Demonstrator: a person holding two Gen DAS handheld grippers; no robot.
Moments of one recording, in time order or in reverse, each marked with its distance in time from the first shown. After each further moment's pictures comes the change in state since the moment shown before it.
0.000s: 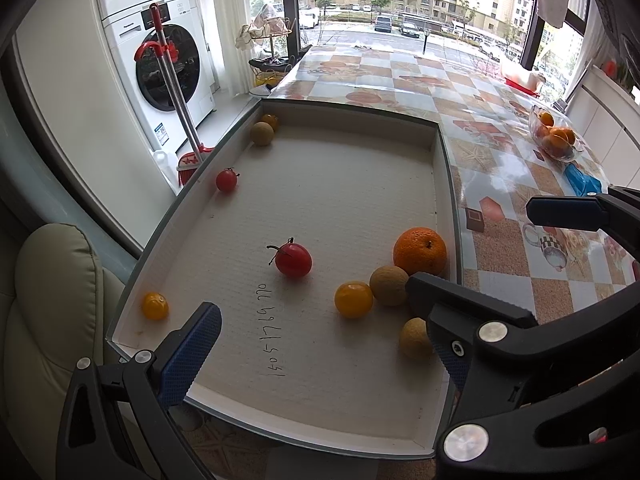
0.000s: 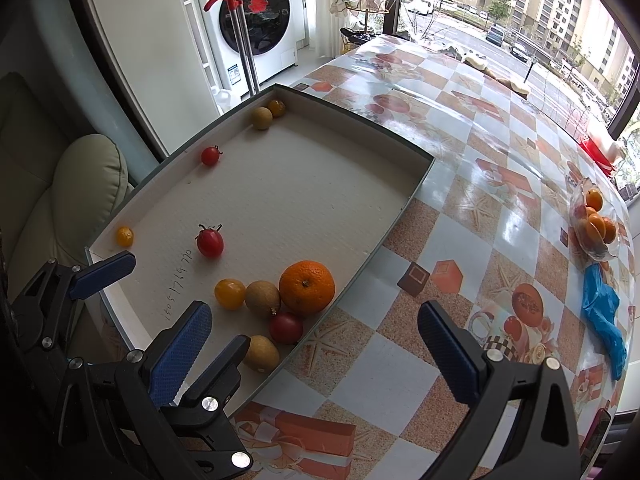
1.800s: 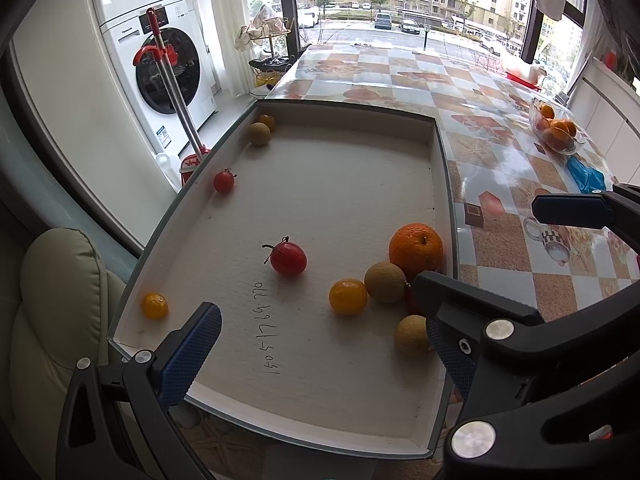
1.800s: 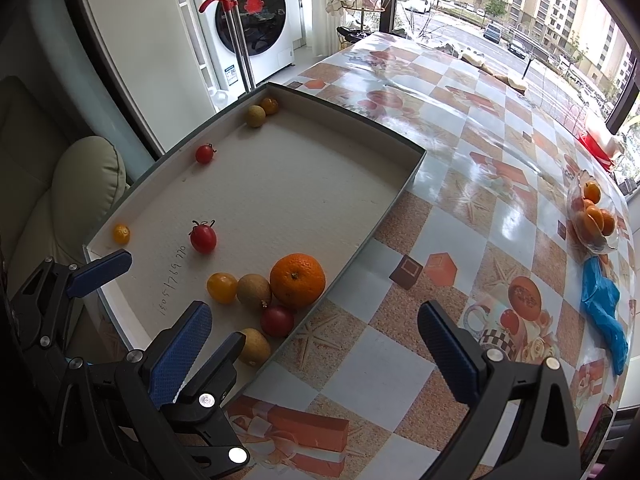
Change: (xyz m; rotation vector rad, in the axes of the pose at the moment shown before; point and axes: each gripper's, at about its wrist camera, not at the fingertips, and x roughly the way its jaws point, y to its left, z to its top) left arm 0.000 -0.008 -0.001 0.022 0.005 0.023; right arm 0.000 -0.005 -0.004 0.007 0.003 0.001
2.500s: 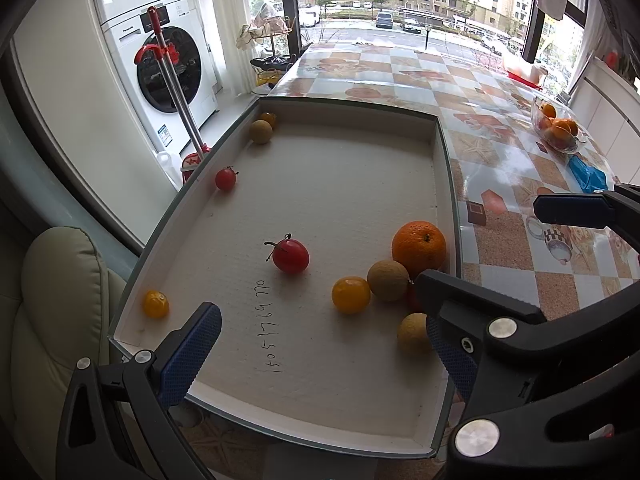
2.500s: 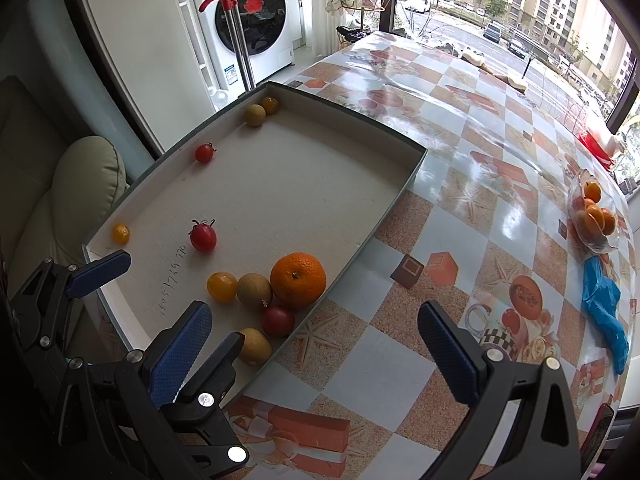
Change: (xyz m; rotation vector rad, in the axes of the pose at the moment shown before) left arm 0.001 0.000 0.000 0.000 0.004 0.003; right arm 0.000 -0.001 0.000 0.002 0.000 0.001
